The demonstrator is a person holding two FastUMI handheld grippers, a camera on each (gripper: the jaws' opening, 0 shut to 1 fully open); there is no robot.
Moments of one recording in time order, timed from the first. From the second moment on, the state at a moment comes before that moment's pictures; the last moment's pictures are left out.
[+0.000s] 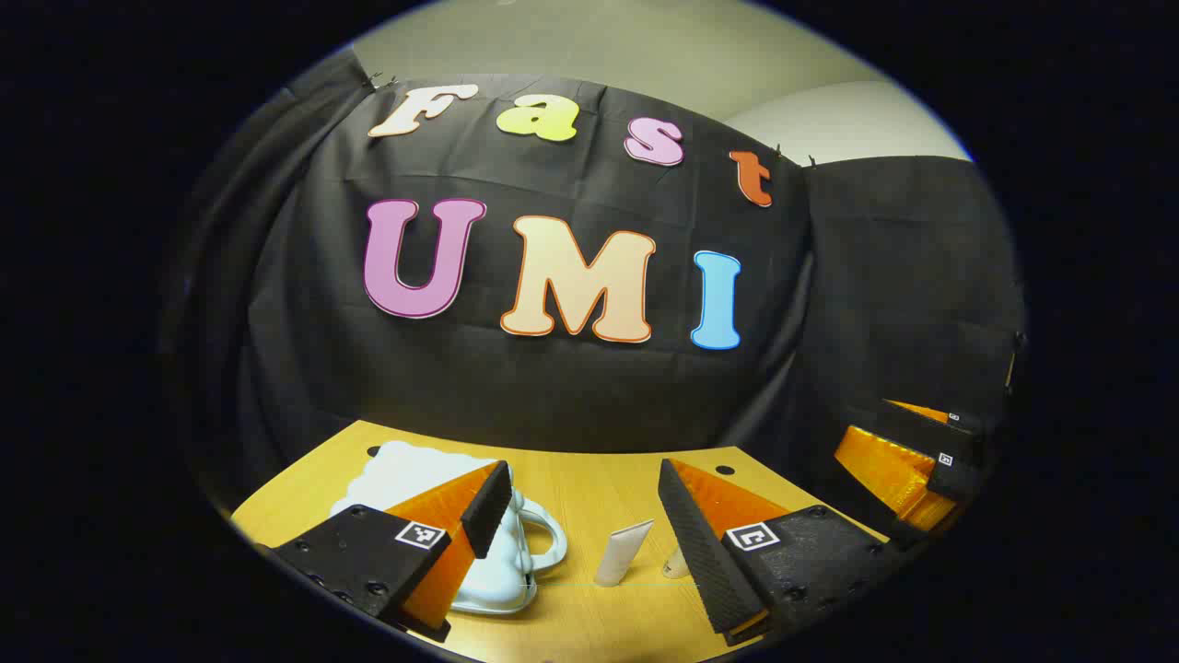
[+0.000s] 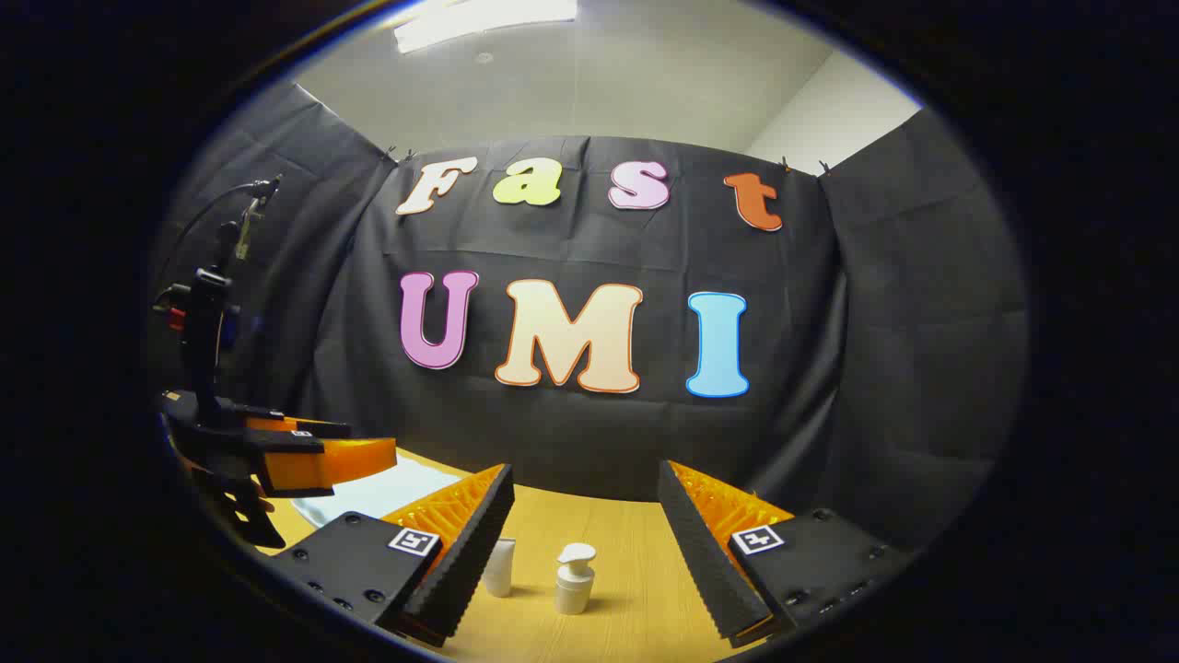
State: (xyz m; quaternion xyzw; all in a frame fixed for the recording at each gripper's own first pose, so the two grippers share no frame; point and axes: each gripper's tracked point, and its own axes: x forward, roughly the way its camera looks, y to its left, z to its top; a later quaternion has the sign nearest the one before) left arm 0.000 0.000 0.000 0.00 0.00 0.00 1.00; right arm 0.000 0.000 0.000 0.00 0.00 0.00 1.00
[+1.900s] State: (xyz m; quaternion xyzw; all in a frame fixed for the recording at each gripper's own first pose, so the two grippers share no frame) left arm 0.080 0.028 -0.131 0.25 0.29 -0.15 0.91; right arm -0.005 -0.032 -0.052 0.04 0.07 -0.02 1.00
